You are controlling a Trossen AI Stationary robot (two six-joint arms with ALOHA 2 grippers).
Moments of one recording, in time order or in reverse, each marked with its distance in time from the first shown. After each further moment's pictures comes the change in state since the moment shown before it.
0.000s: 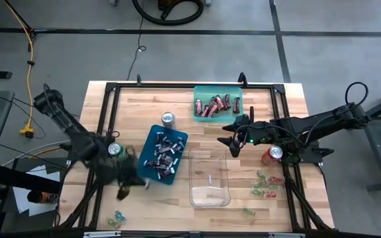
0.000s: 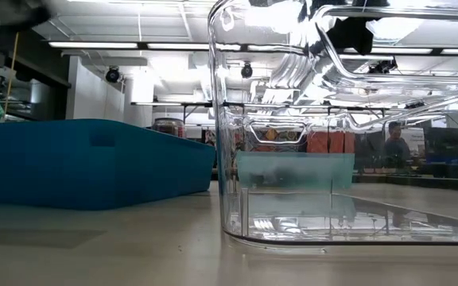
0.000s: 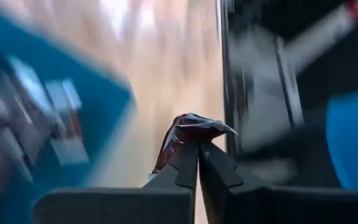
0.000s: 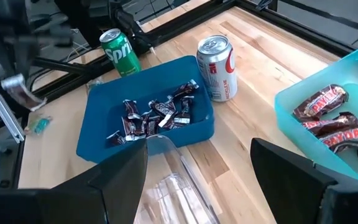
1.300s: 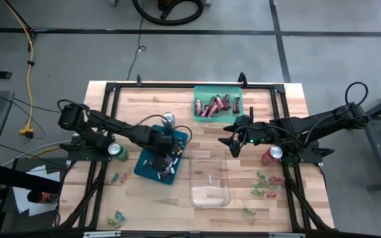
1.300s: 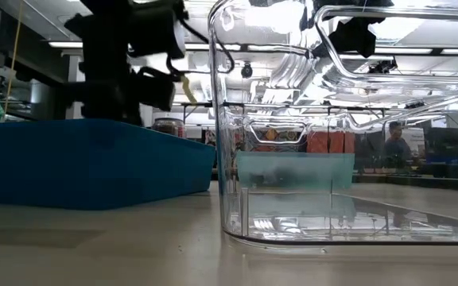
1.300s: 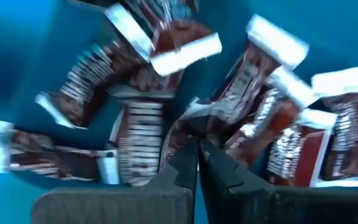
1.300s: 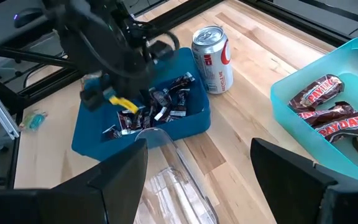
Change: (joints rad) left arm 0.682 0.606 0.199 -0.298 0.292 0.636; right arm 0.000 0.000 0.000 -0.034 -0.001 0.025
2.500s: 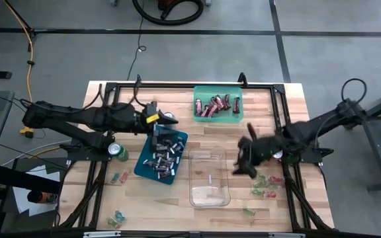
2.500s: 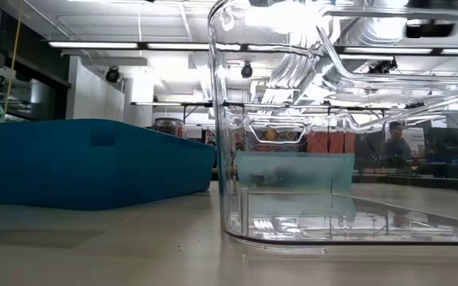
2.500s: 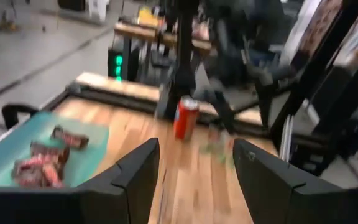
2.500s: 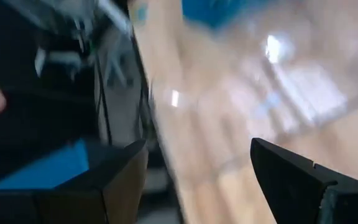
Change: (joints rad) left arm -0.010 -0.544 0.085 0.543 -0.118 0.031; right arm 0.196 -0.006 0.067 -0.181 -0.452 0.428
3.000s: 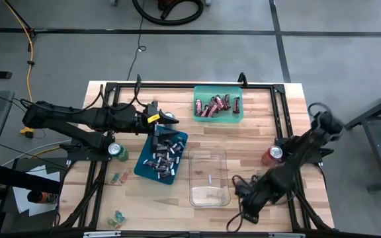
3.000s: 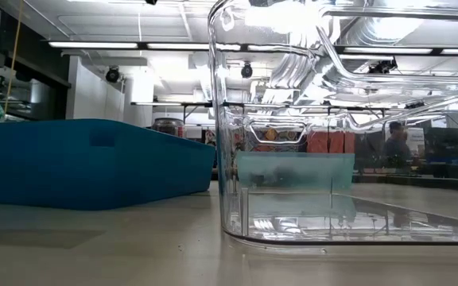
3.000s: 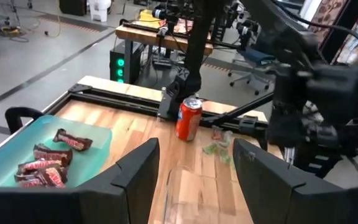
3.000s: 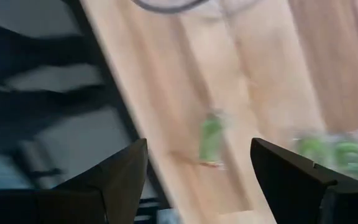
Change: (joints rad) left arm 0.006 0.004 -0.014 0.025 0.000 0.024; right arm 0.371 0.518 0.264 -0.301 -0.014 0.174
